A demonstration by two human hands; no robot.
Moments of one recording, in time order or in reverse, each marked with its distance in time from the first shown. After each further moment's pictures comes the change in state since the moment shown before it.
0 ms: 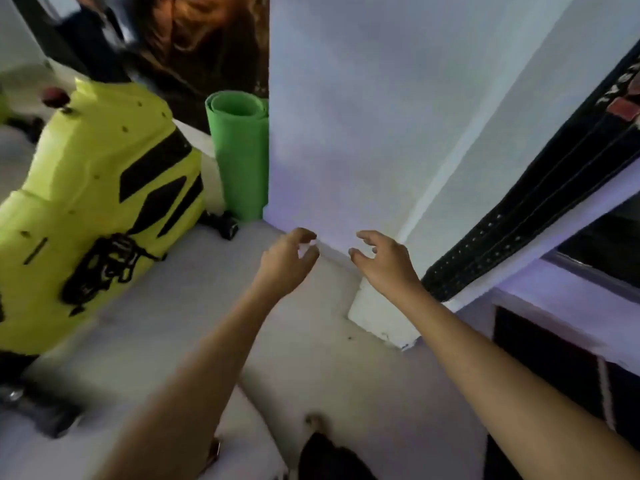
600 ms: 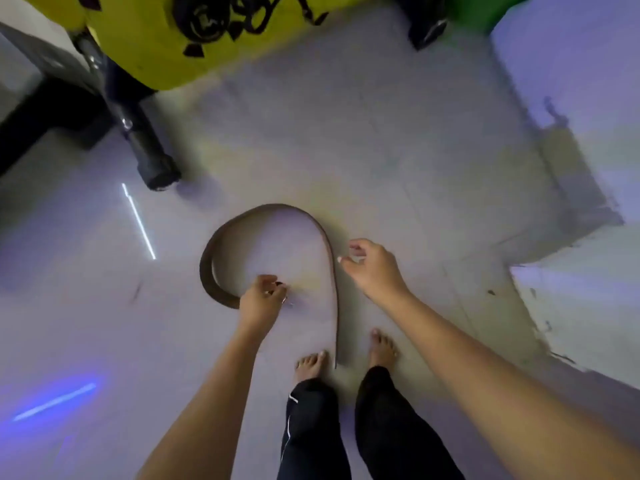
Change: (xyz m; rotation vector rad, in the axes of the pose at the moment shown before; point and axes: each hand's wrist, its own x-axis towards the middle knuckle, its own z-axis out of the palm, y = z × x) left_hand -0.137 -0.425 0.121 -0.254 0.305 -1.244; right_hand 0.056 0.136 0.456 -0.110 -0.889 0.076
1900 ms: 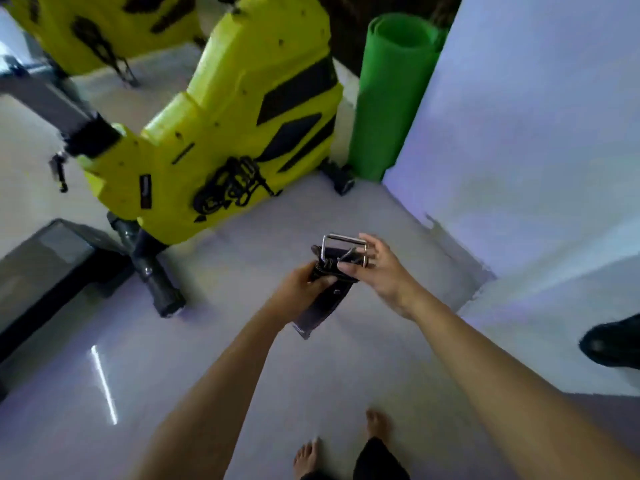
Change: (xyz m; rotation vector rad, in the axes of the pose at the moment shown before) left_hand -0.171 0.185 -0.080 0.003 -0.366 0.769; right_hand -0.176 -0.094 -0.148 0.624 0.138 -0.312
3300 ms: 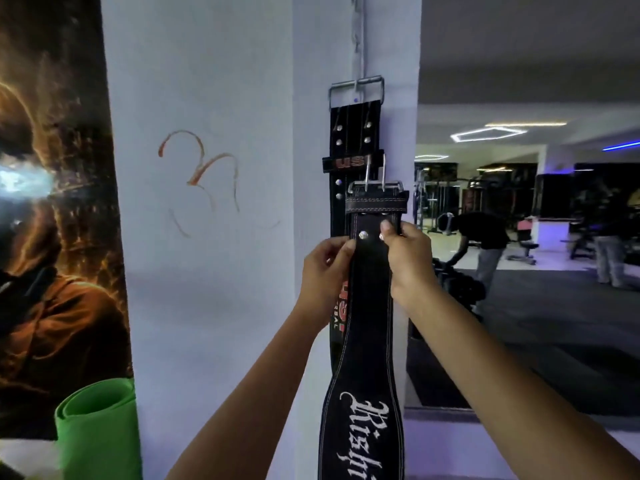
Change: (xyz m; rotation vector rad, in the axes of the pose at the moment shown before) left_hand -0.214 0.572 0.242 -0.476 -0.540 1.077; right_hand -0.466 -0.345 -0.281 0.257 1.351 -0.947
